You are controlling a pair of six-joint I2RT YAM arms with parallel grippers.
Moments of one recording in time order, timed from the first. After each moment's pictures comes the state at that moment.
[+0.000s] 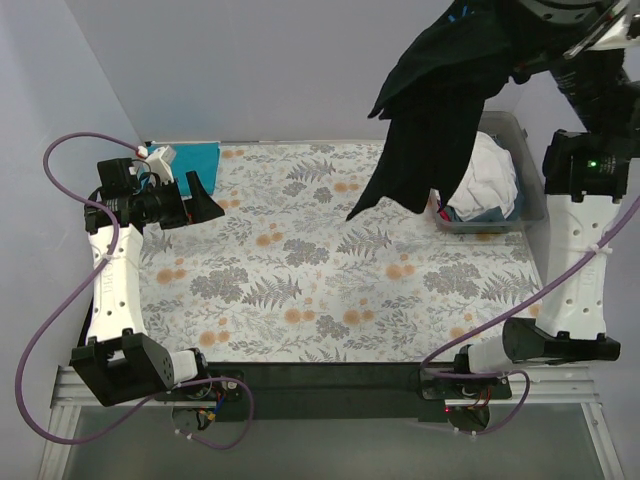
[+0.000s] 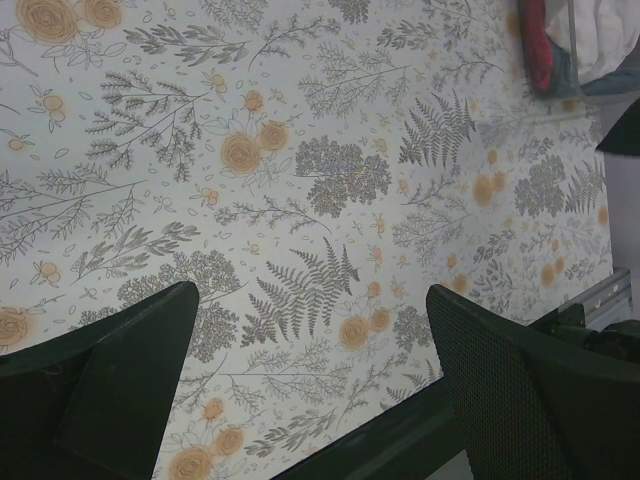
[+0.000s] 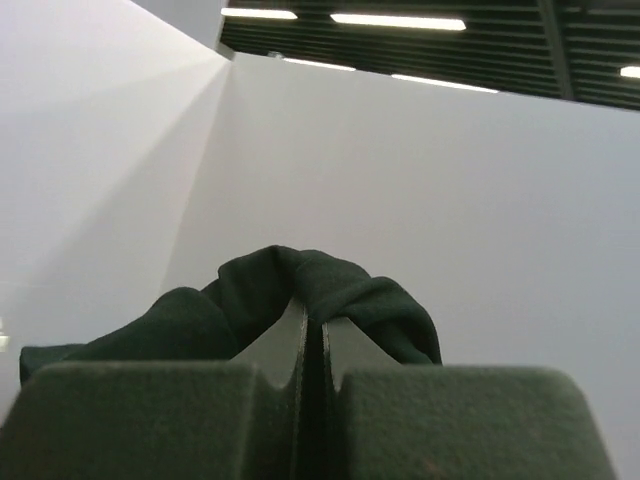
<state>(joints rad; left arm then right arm) 0.24 1.27 1.32 -0.89 0.70 -0.04 -0.06 1.45 2.13 0.35 -0.74 0.37</state>
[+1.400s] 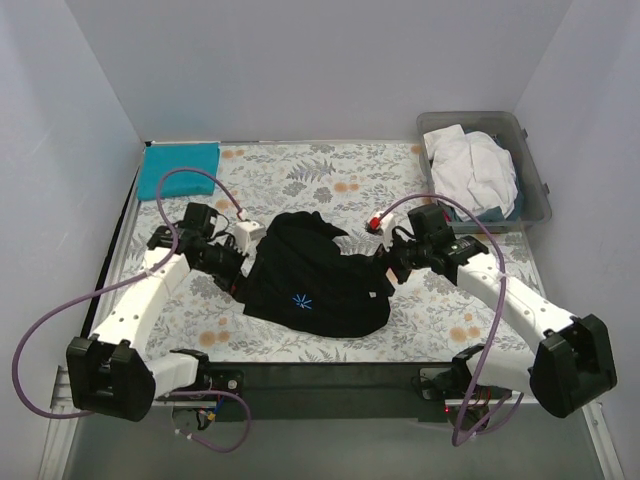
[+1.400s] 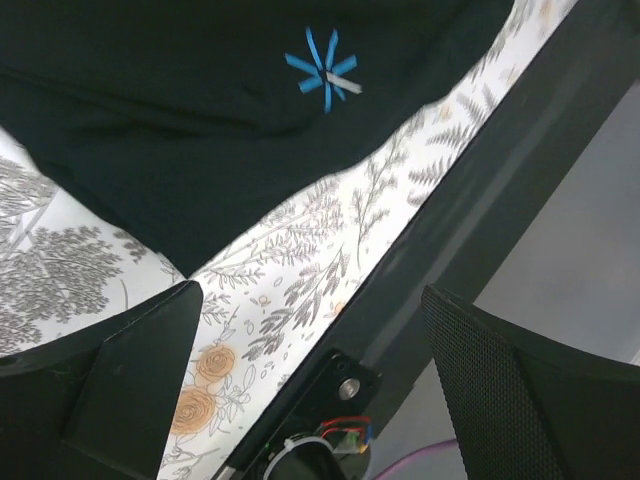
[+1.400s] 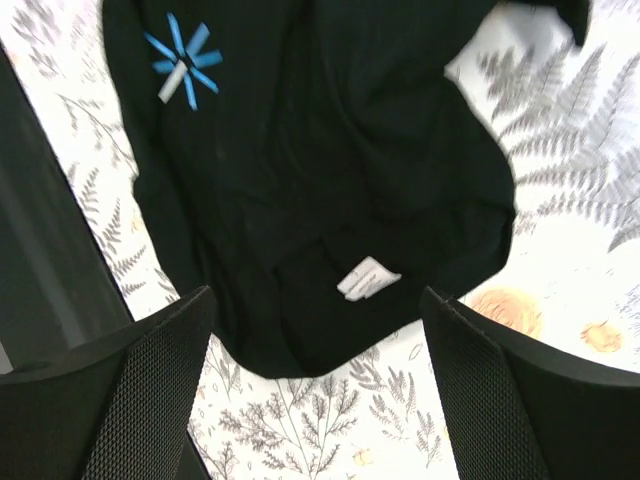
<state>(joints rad) -0.15 1.20 1.00 -1.05 0.68 0.39 0.50 1.17 0.83 -0.50 -0.59 -0.29</state>
